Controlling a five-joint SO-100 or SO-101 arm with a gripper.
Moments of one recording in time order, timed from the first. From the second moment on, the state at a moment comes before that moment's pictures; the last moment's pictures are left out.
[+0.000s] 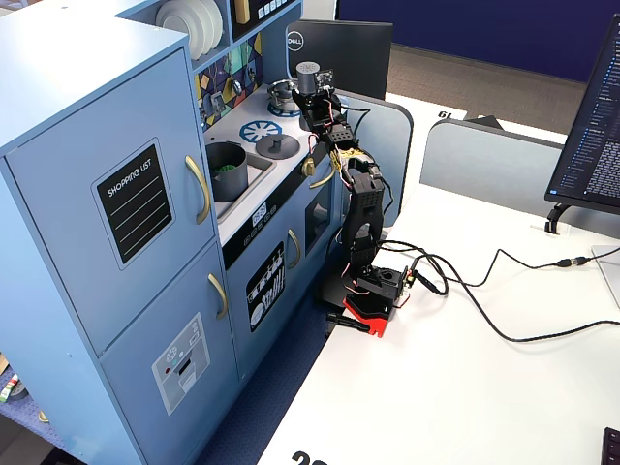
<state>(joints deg) 51.1 99.1 94.7 -2.1 -85.2</state>
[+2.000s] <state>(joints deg) 1.0 182.2 179.0 65.9 -88.2</state>
